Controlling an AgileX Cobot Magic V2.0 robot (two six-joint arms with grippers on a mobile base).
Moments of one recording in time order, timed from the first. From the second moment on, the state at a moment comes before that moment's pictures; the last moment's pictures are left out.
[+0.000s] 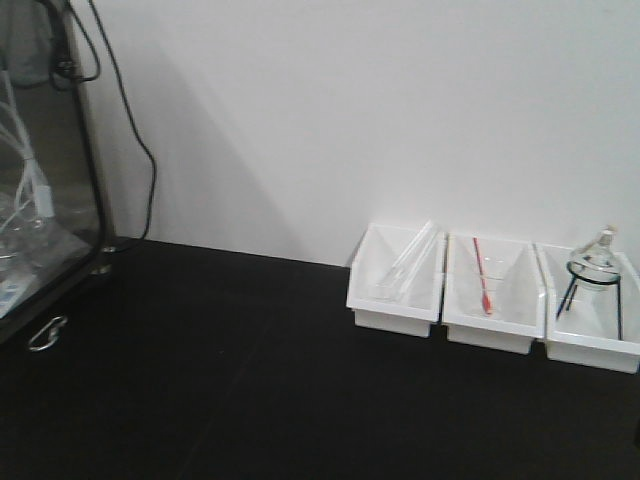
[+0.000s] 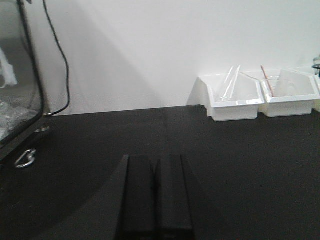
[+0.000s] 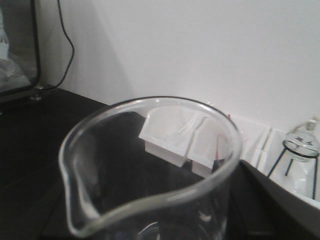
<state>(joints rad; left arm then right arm) -0.26 -0.01 0.03 -0.03 0.01 0.09 0.48 0.48 -0.51 -0.88 0.28 0.71</state>
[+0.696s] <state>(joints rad) -0.26 -0.01 0.03 -0.03 0.01 0.09 0.48 0.48 -0.51 -0.88 0.28 0.71</state>
